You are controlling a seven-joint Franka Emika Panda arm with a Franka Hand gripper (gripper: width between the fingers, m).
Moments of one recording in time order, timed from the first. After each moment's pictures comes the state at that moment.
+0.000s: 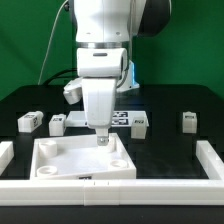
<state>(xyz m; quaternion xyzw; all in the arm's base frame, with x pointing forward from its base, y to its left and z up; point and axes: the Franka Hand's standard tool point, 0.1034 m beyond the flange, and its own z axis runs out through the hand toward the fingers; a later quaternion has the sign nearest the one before) 0.534 -0.027 0.046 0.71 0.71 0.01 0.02</state>
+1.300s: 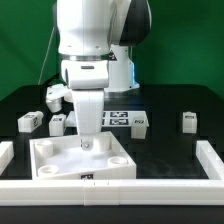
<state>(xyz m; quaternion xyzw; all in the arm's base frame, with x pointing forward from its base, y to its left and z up) 0.506 -0.064 0.027 0.65 0.76 -0.01 0.01</state>
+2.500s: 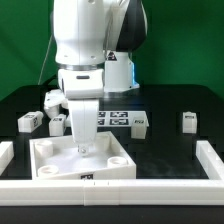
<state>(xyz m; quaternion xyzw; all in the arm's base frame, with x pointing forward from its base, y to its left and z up) 0.491 -0.071 0.010 0.65 0.76 -0.02 0.00</state>
